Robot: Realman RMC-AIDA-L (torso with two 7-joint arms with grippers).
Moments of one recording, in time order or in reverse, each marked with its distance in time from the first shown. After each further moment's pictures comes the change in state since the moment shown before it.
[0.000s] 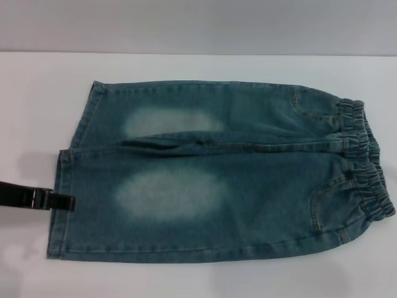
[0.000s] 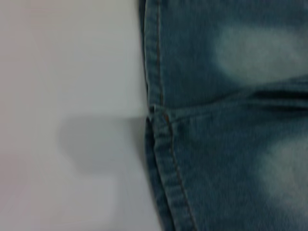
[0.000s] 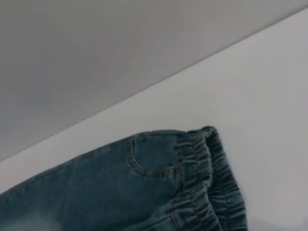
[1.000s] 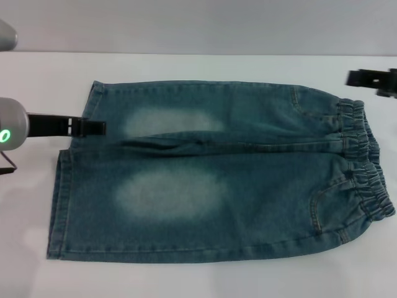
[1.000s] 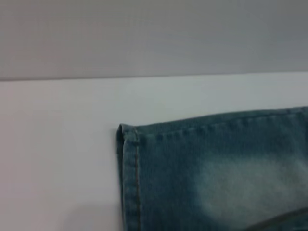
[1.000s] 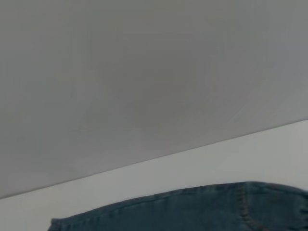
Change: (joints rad) left arm -0.113 0.005 0.097 -0.192 -0.002 0.439 -0.008; right arm 0.133 -0.013 -0.141 -0.019 0.033 -0.129 0.003
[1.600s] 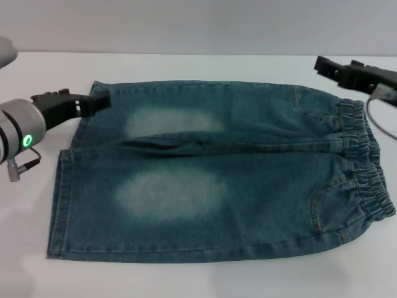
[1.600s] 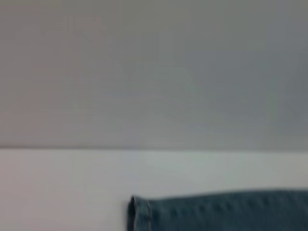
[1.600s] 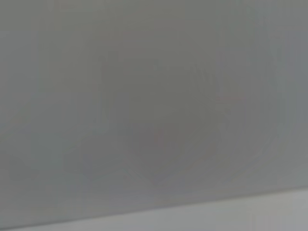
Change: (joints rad) left arm 0.084 0.035 0.217 -0.167 -0.002 0.576 -0.090; right arm -0.060 0.000 -0.374 0.162 -0.171 -0.618 -0.015
